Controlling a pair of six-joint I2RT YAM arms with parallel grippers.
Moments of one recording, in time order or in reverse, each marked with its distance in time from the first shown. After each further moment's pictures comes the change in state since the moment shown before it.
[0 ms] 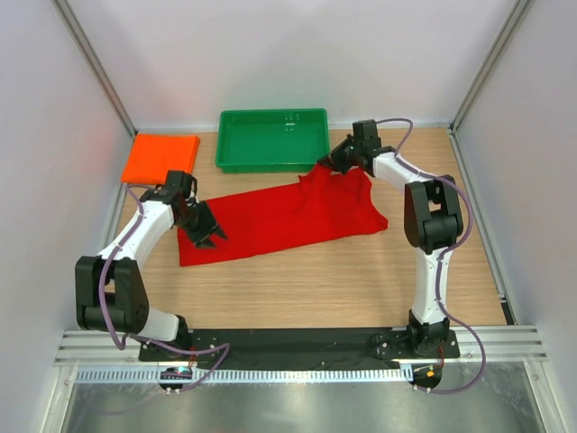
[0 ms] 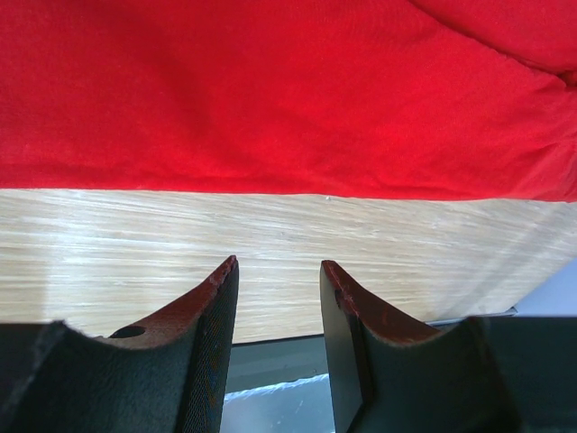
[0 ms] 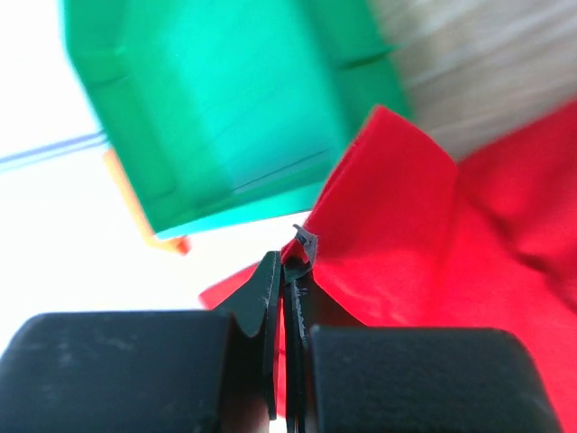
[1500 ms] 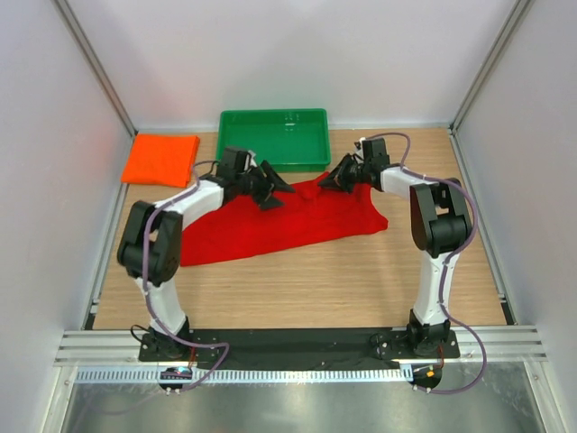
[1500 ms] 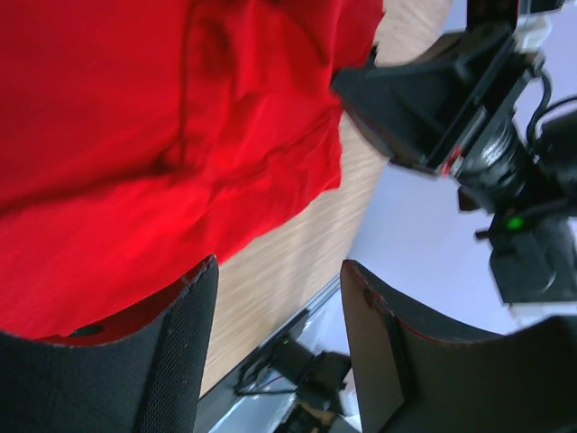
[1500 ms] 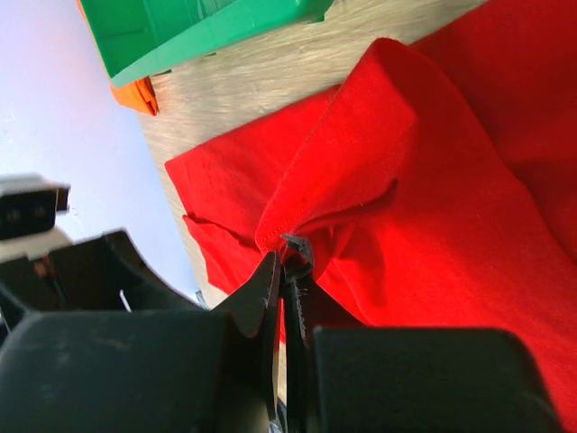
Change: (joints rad) left arm -0.266 0.361 0.198 0.685 0.278 -0.386; right arm -0.044 -0.061 -0.246 0.145 -0.355 -0.197
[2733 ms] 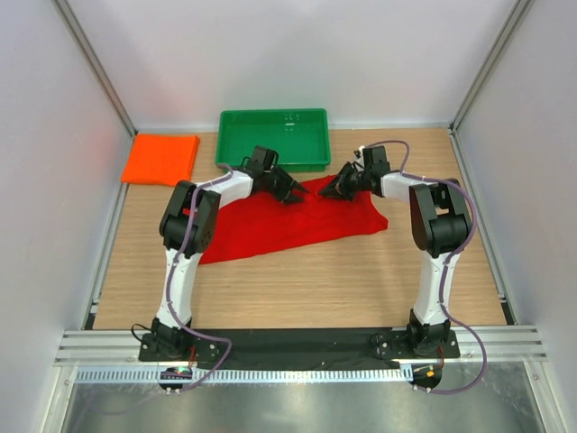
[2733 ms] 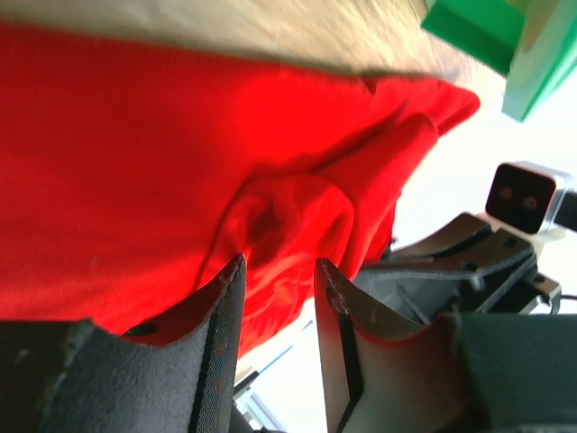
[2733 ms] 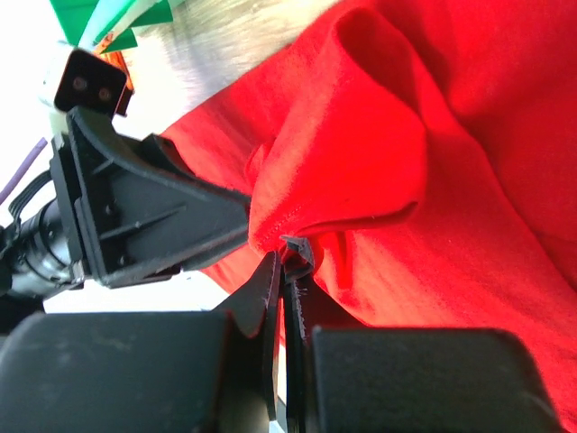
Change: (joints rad) left arm -0.084 0.429 0.364 -0.042 -0.117 -0.267; right arm -0.008 -0.004 -0.071 0.014 -0.024 -0.033
